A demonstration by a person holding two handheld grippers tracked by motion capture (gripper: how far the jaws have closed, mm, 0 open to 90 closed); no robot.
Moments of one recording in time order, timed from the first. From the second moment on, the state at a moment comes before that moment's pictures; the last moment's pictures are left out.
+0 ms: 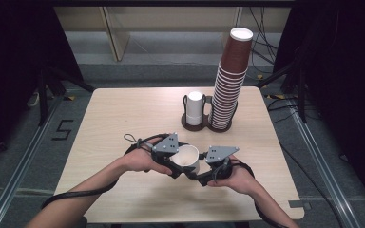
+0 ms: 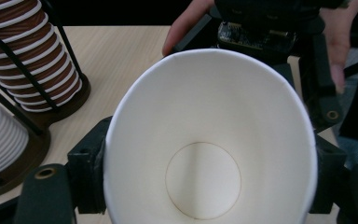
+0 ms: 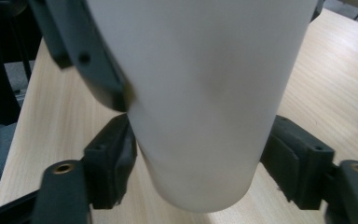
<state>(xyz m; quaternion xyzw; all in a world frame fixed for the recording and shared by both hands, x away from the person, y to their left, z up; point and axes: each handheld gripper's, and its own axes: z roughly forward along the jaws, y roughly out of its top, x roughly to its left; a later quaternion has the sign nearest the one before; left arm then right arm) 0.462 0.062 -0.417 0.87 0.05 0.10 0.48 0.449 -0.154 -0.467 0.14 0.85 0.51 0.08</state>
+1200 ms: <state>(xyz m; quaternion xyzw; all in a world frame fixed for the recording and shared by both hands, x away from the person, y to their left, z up) 0.442 0.126 -0.408 0.87 0.24 0.23 0.38 0.437 -0.172 -0.484 0.25 0.82 0.49 0.14</state>
